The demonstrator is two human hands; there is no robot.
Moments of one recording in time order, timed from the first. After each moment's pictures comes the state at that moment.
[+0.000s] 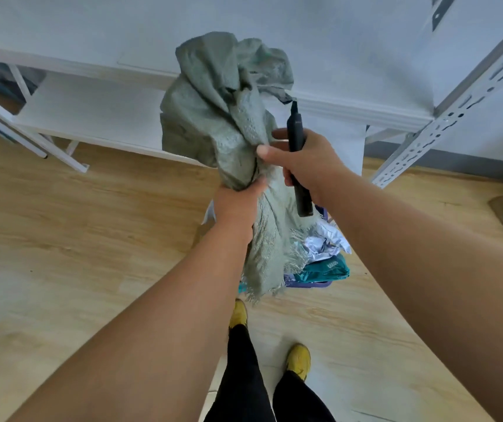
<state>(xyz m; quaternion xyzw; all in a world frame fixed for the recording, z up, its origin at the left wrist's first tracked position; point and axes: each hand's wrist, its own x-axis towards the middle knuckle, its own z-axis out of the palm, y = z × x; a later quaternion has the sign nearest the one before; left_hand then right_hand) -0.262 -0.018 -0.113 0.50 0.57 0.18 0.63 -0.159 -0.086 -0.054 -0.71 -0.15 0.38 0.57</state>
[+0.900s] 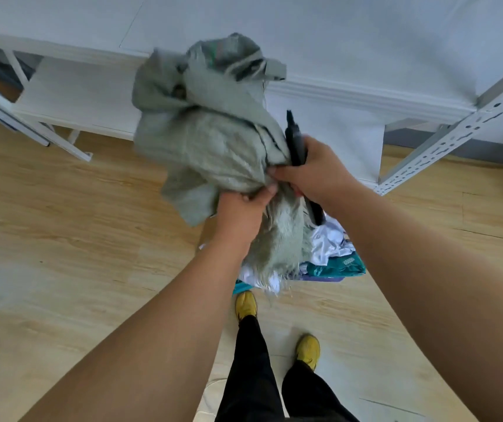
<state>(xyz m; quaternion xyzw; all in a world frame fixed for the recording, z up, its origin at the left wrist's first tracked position) -0.287 0.008 -0.126 0.59 0.47 0.15 0.64 -0.160 -0.057 -0.092 -0.77 -0.24 0.35 0.48</state>
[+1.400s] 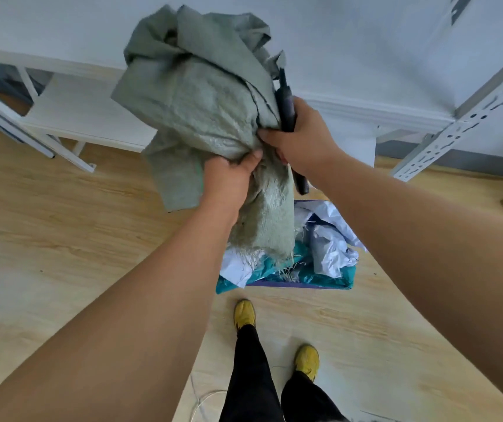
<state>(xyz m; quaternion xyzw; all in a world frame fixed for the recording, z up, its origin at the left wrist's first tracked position) -0.266 0.033 -0.078 0.58 0.45 0.19 0.65 -0.152 -0.033 -0.051 -0.77 -0.29 0.26 0.50</state>
